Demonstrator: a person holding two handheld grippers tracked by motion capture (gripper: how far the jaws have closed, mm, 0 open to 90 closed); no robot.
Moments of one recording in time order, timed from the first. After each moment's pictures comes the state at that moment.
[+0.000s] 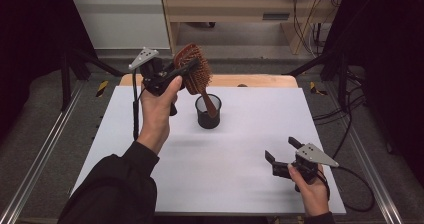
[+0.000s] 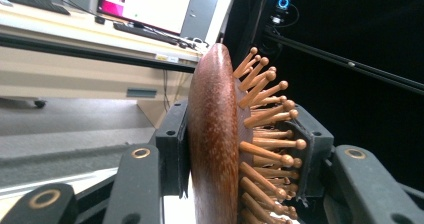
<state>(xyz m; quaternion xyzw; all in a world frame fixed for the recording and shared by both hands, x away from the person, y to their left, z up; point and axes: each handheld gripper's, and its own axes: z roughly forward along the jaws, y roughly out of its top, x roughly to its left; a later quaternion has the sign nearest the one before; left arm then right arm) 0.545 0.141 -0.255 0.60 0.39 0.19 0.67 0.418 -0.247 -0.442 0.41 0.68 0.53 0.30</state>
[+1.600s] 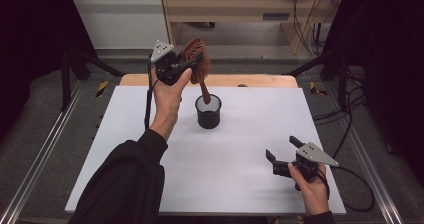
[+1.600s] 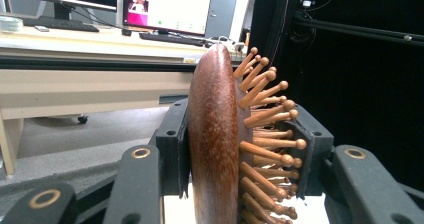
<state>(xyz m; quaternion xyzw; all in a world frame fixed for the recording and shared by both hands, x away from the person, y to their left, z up) 0.599 0.125 -0.279 0.62 0.38 0.26 0.64 0.422 -0.250 -0.446 0.41 0.68 0.53 0.31</state>
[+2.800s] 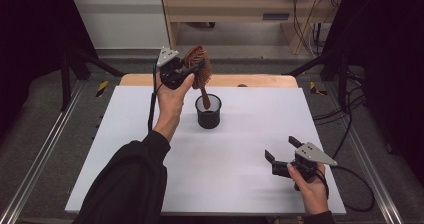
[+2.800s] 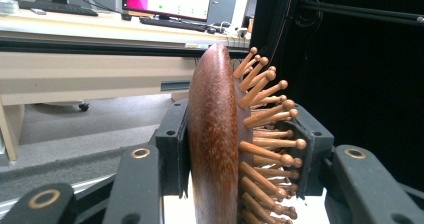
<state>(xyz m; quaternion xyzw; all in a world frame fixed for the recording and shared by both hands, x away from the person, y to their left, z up) 0.610 0.121 -0.304 0.63 0.39 0.25 0.62 0.423 -0.248 -0.447 0.41 0.68 0.53 0.30</state>
